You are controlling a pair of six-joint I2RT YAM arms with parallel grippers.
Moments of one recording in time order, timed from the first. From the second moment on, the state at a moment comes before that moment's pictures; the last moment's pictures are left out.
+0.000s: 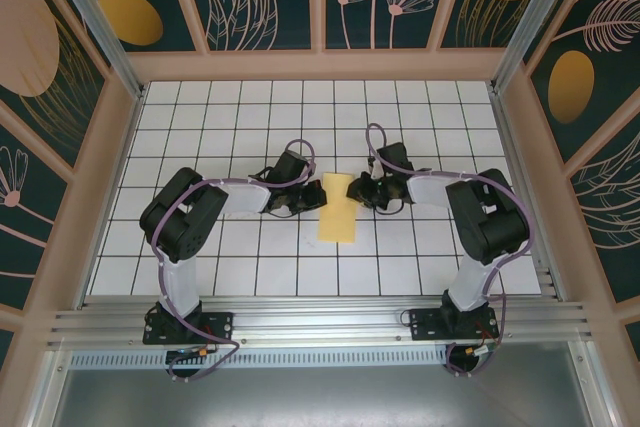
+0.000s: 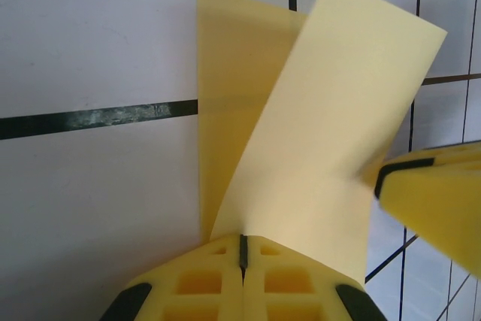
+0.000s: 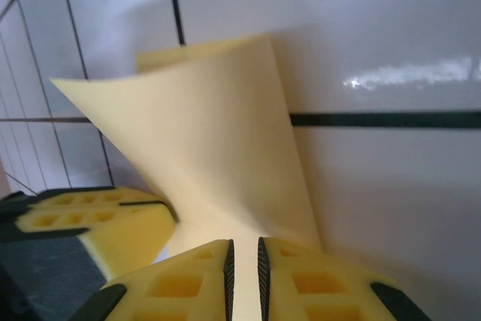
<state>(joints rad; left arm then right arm) -0.64 1.94 0.99 0.05 0.38 -0.81 0.41 1.77 0.88 -0.07 -0.53 0.75</state>
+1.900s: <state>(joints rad) -0.64 1.94 0.99 0.06 0.38 -0.80 0.34 1.94 1.08 -0.18 -0.55 0.73</state>
